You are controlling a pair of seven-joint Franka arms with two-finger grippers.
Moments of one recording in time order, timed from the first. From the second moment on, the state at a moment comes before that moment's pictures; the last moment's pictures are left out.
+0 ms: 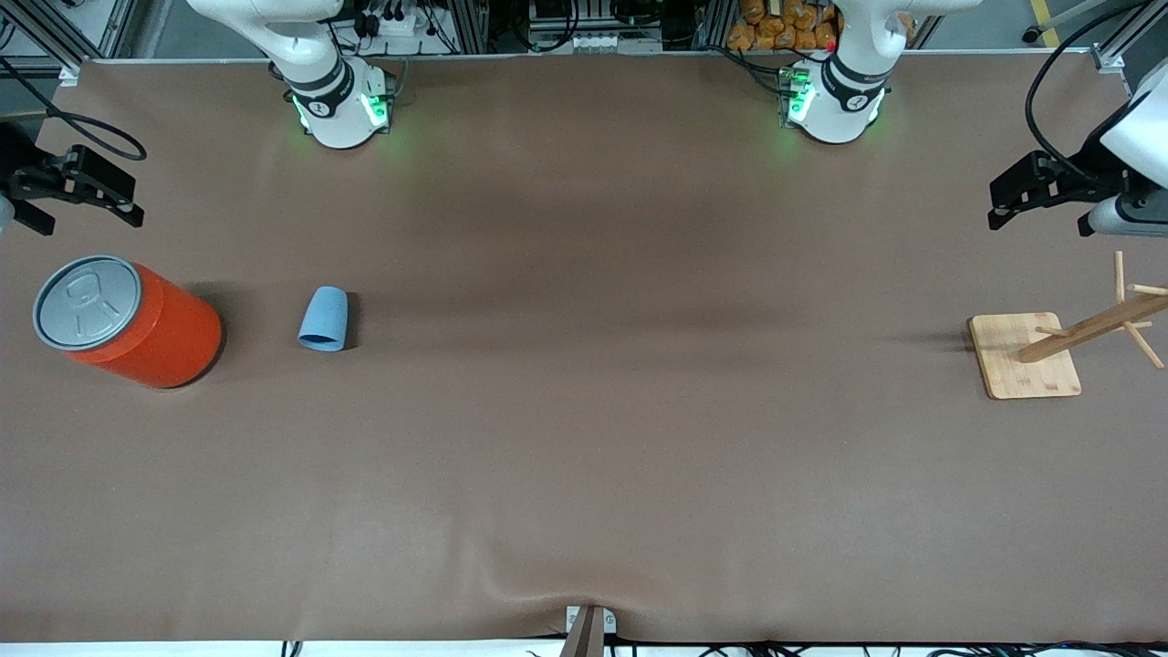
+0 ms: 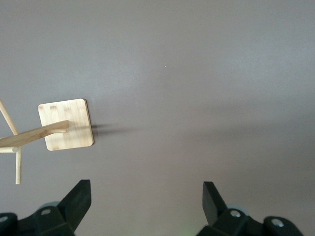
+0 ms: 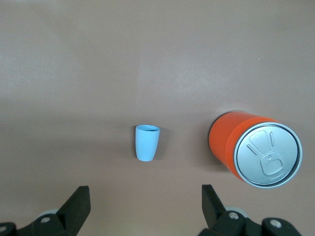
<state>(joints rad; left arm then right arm) -0.10 -0.02 0.00 -1.52 0.01 1.52 0.01 -0.01 0.00 0.04 -1.45 0.00 1.46 -0.07</state>
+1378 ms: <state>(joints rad) -0.10 -0.02 0.01 -1.50 0.01 1.51 0.01 0.00 0.18 0.05 -1.47 0.01 1.47 -0.05</state>
